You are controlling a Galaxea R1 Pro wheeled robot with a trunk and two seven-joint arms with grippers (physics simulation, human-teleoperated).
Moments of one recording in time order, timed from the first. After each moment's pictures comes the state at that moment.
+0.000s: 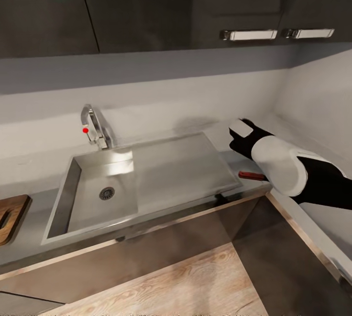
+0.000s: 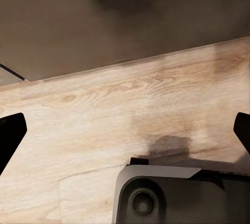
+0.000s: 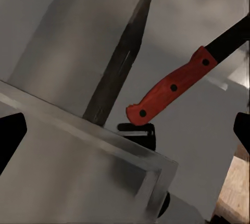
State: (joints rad) left arm -0.03 0.07 -0.72 -0.26 0.65 -0.79 0.27; right arm -1.60 0.05 -0.21 -0.02 -0.54 0.37 -0.94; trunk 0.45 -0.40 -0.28
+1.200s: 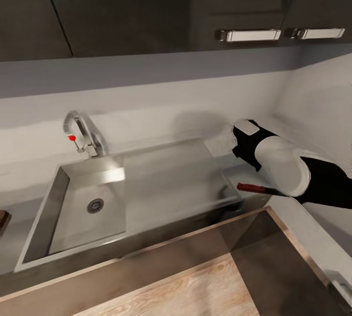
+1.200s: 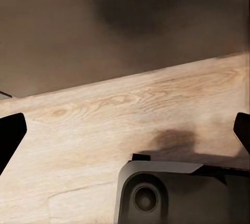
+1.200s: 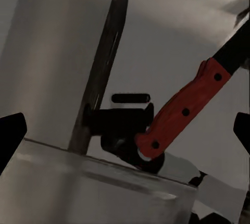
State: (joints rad) left arm -0.03 0.07 -0.72 -0.25 0.65 -0.78 0.27; right arm -1.60 0.03 -0.21 -0.02 -0.73 0.36 -1.08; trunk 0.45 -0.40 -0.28
